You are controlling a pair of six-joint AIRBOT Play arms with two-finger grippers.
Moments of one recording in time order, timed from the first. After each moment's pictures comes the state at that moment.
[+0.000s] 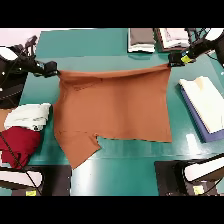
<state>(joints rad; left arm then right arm) 0.08 -1.57 1.52 1.06 -1.07 -1.34 -0.08 -1.66 1.81 -1.31 1.35 1.41</state>
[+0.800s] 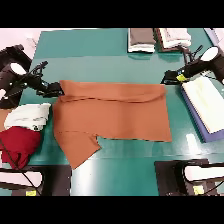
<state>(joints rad) 0.10 -1.53 1.31 1.13 -1.17 -1.35 -0.12 -1.49 1.43 -1.15 1.28 1.37</state>
